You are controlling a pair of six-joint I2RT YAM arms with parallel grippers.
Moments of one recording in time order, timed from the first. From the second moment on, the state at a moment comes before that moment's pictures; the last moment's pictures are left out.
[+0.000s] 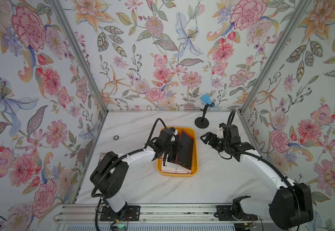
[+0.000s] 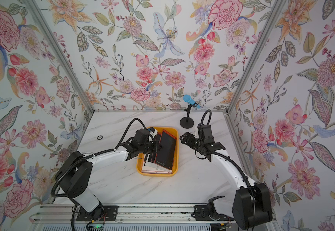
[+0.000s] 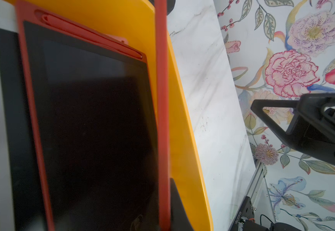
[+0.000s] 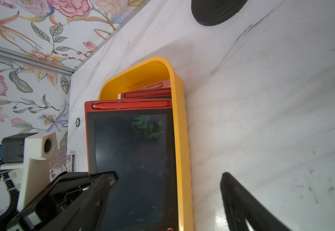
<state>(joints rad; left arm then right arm) -0.70 1.68 1.05 -0.03 0.31 -0.70 0.28 1.25 0.91 -0.37 -0.28 0.69</state>
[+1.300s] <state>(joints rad) -0.62 1.31 0.91 0.62 -0.07 -1.20 0.63 1.26 0.90 0.30 -0.18 1.13</state>
